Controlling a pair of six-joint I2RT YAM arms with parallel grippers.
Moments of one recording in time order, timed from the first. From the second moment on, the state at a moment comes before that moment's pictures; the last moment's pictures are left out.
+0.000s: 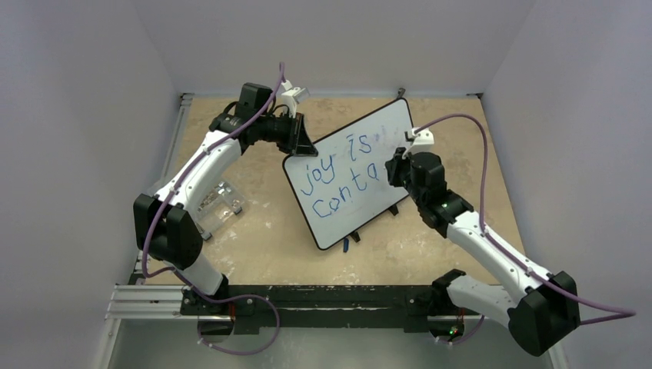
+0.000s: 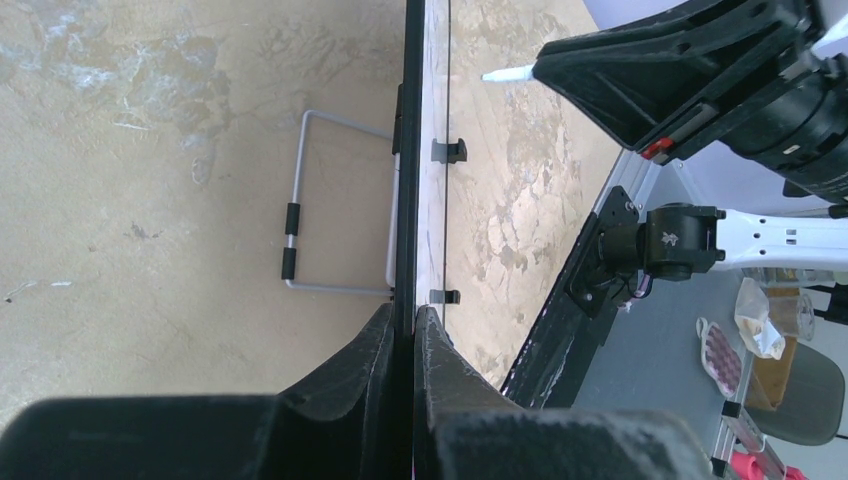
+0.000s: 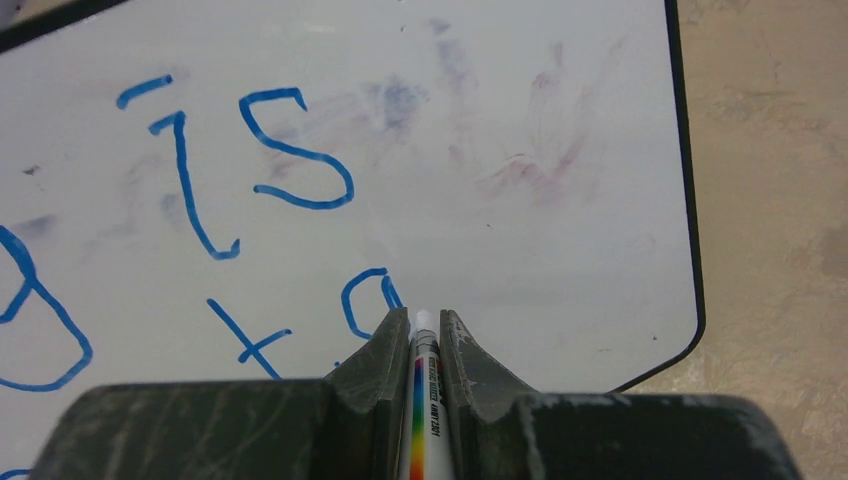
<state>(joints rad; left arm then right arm) -0.36 1.62 1.52 -0.62 0.76 -0.15 0.50 1.05 0.74 -0.05 0.25 0.29</state>
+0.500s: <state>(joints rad) -0.36 1.62 1.52 -0.62 0.76 -0.15 0.45 1.11 0.80 -0.04 0.27 0.26</state>
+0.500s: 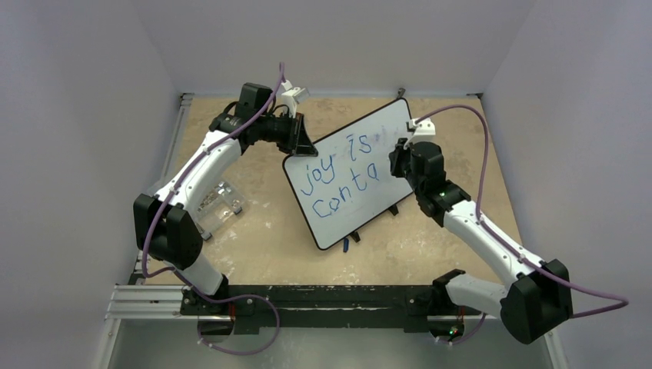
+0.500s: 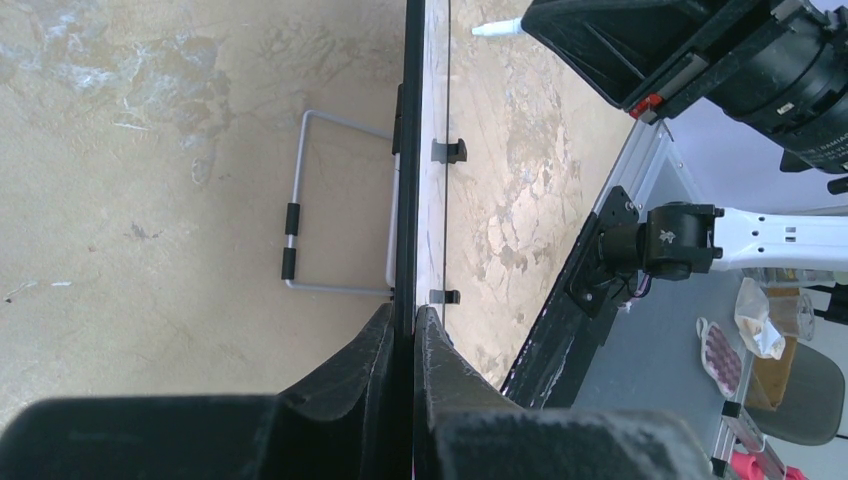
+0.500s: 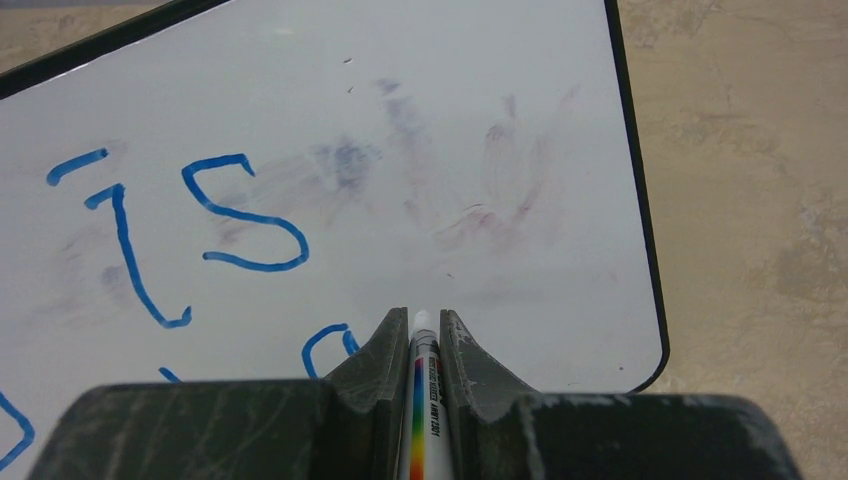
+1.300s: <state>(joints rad) -0.36 1.62 1.52 -0.62 0.75 -0.15 0.41 1.25 0.87 0.03 0.16 0.25</state>
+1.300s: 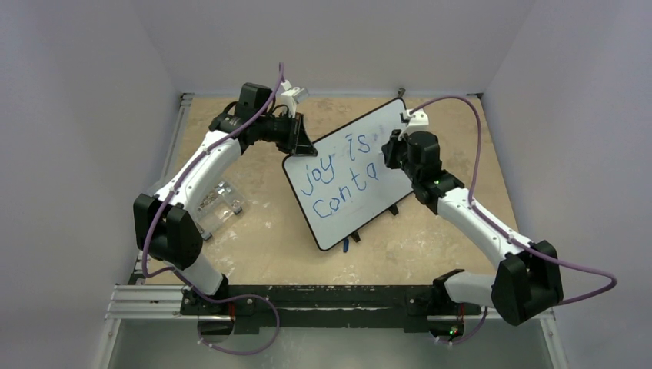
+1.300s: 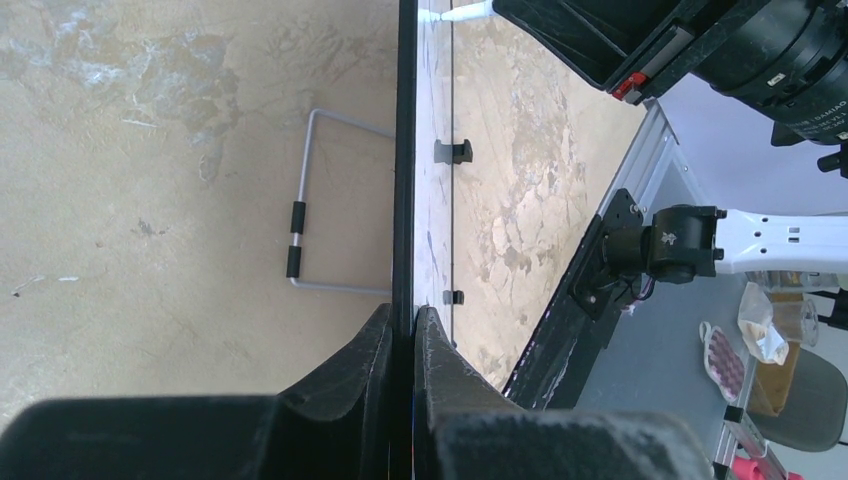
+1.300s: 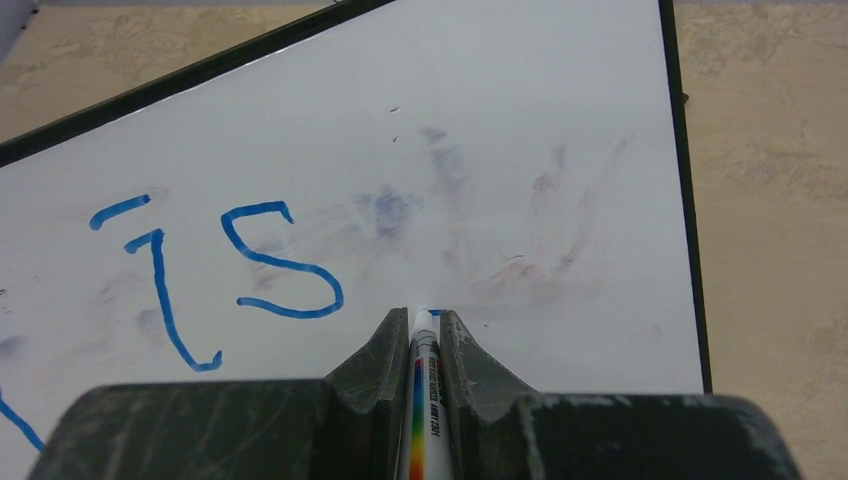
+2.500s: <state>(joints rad) -0.36 1.62 1.52 -0.63 0.75 -0.15 0.41 1.23 0.85 0.00 0.19 0.24</state>
